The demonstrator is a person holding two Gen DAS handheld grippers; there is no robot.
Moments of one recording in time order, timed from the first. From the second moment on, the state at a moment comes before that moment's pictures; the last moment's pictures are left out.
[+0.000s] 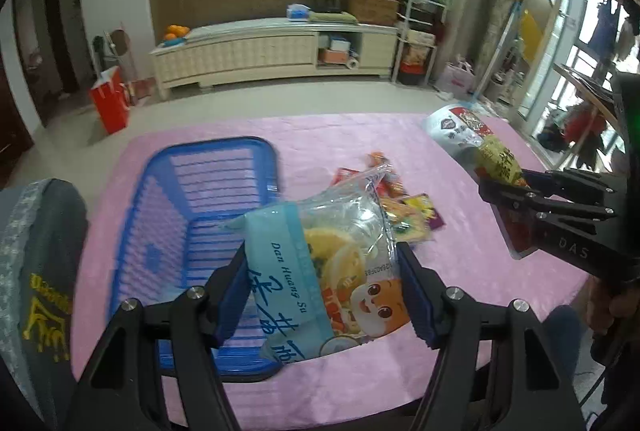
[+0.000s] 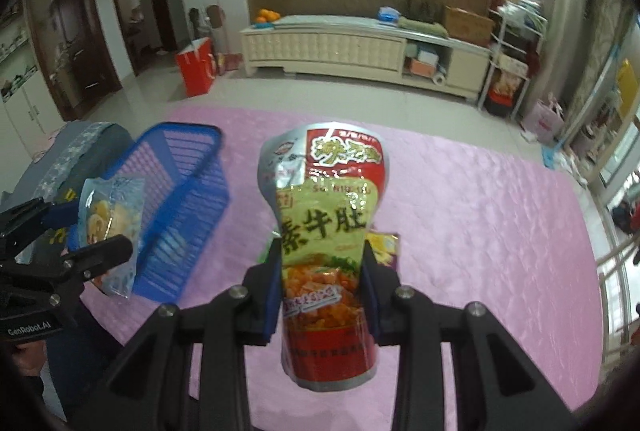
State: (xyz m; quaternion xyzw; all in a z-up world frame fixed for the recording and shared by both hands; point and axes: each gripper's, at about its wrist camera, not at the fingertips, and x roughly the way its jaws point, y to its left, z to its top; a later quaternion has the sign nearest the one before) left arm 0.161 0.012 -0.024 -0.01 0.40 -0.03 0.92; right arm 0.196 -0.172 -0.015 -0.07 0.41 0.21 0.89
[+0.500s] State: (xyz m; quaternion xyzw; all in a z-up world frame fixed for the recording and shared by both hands) left arm 0.167 0.124 -0.014 -0.01 0.41 0.02 0.91; right arm 0.213 -0.052 -0.005 -0.11 0.39 0.30 0.86
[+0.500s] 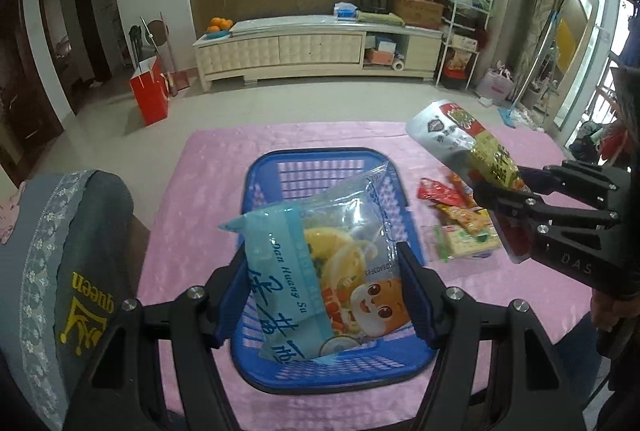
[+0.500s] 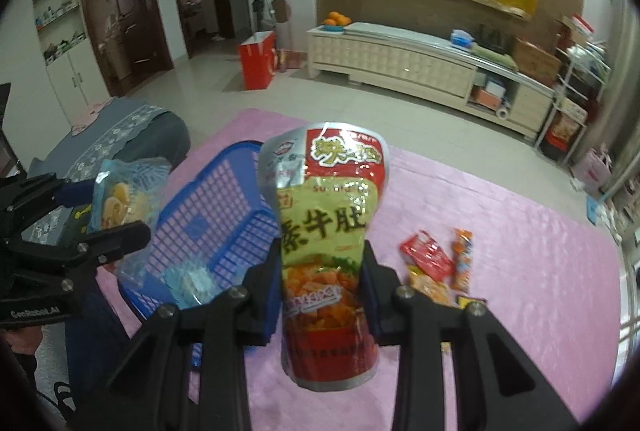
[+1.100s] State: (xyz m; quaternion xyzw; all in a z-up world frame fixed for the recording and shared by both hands) left arm 0.235 0.169 -0.080 -0.04 0.47 -0.02 0.88; right arm 0.259 0.029 -0.052 -0.16 0.45 0.30 0.83
